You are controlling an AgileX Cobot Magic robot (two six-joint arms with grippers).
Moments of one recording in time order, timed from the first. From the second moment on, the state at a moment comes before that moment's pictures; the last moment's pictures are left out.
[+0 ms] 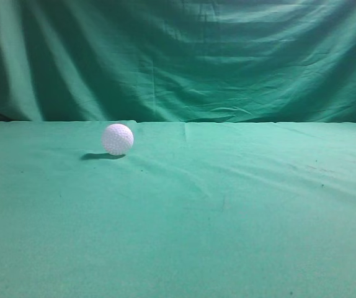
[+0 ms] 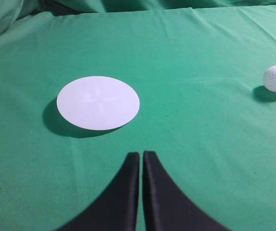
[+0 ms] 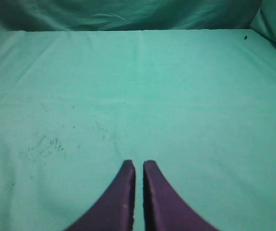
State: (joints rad) left arm -0.06 -0.01 0.02 0.02 0.35 -0.01; right arm 0.12 -0.01 0.03 -0.02 0.38 -0.01
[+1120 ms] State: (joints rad) left arm -0.06 -0.01 0.02 0.01 0.25 -0.01; right arm 0.12 -0.01 0.03 -0.02 0.38 -0.01
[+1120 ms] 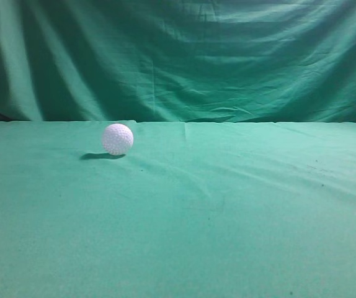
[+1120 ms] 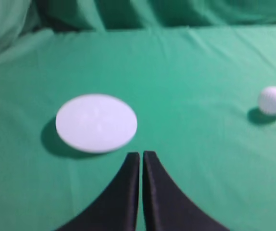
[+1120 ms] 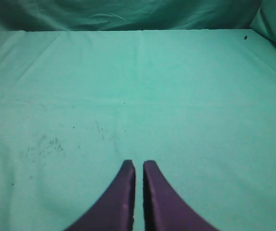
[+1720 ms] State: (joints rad) left arm -0.06 -0.01 0.02 -0.13 -0.15 -0.30; right arm 0.12 -0.01 0.03 -0.02 0.38 -0.01
